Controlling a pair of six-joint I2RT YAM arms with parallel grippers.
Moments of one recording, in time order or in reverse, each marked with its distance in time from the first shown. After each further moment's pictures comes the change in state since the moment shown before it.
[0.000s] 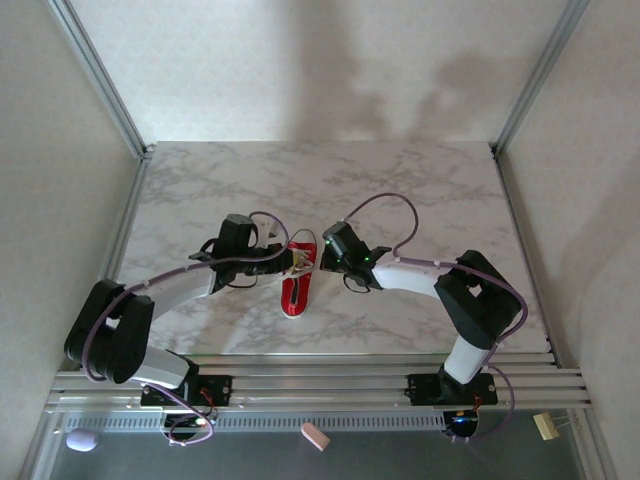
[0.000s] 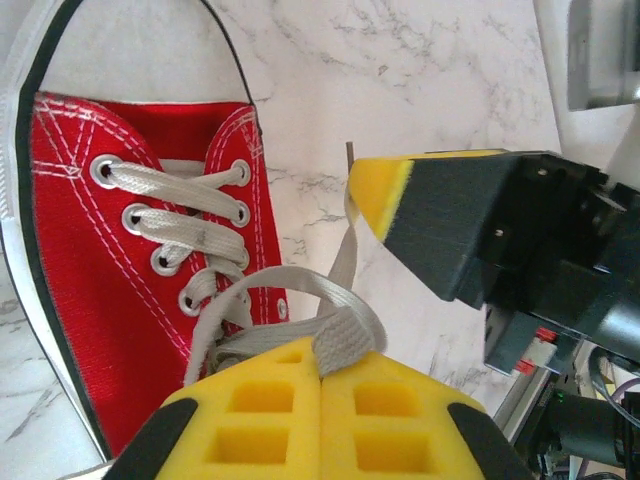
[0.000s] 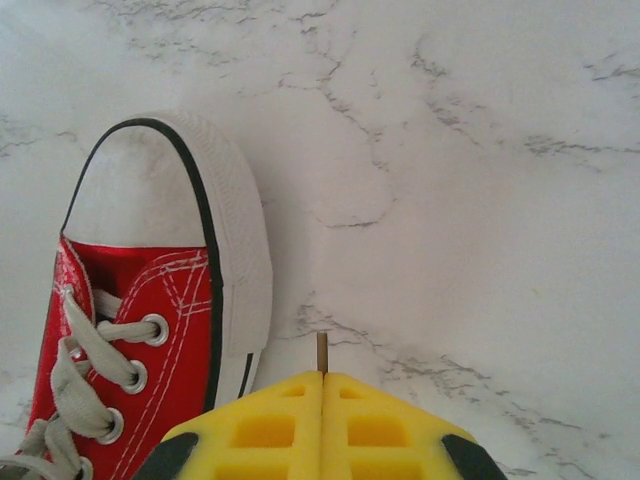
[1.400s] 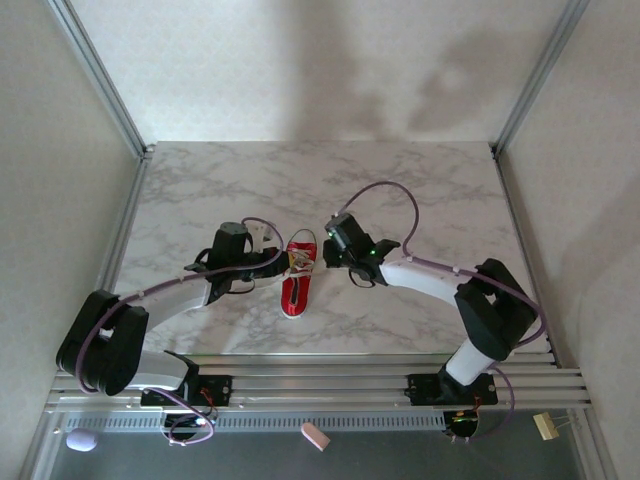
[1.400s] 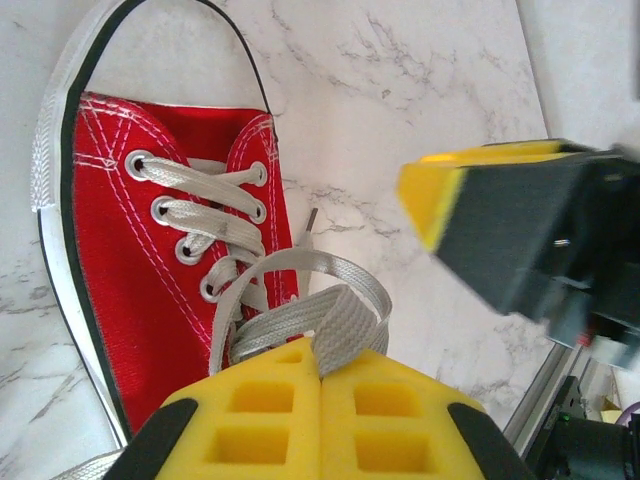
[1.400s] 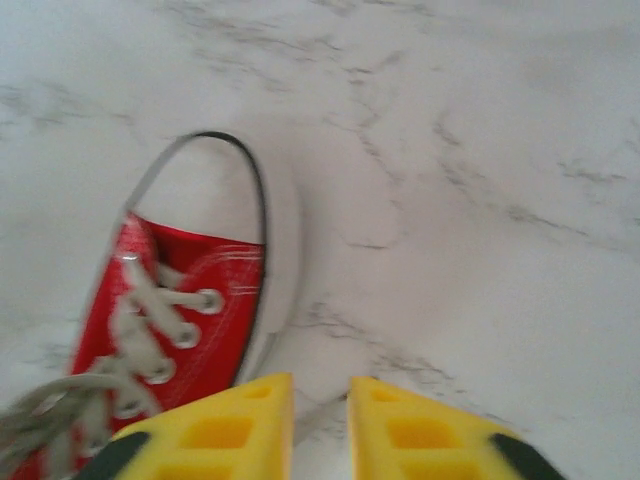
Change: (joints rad) left arm 0.000 -0.059 -0.102 0.116 -0.045 -0.048; right arm 0.000 -0.097 0.061 -0.127 -0.038 -0.231
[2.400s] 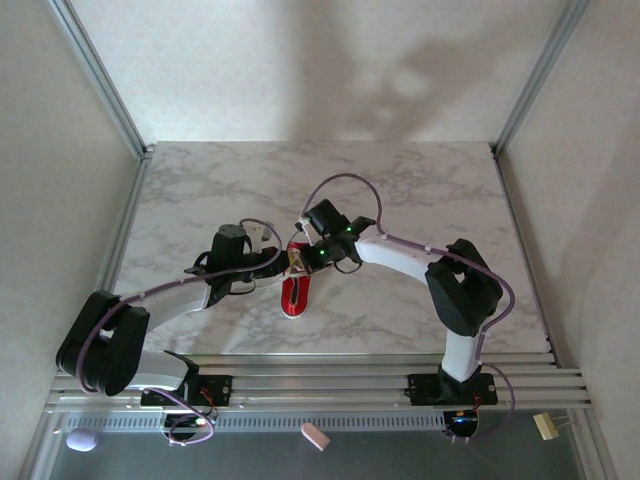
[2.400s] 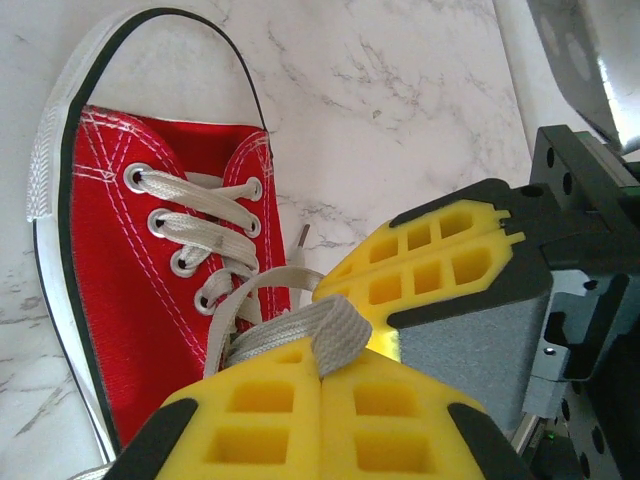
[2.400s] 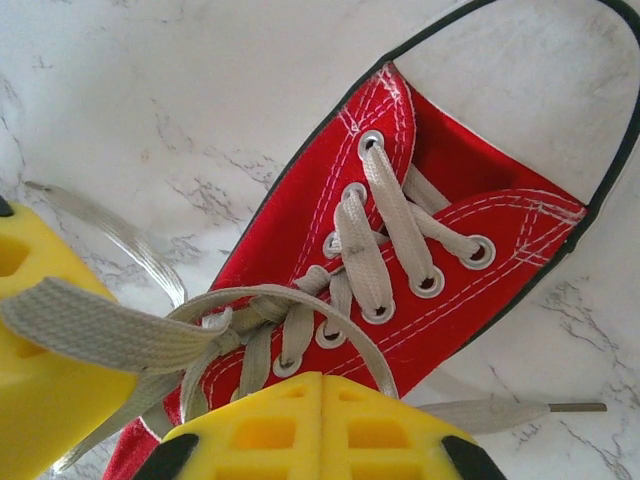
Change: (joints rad) left arm 0.000 -0.002 -0.032 0.076 -0.007 -0.050; right arm 0.003 0.222 0.300 -0.283 -0.364 -0.275
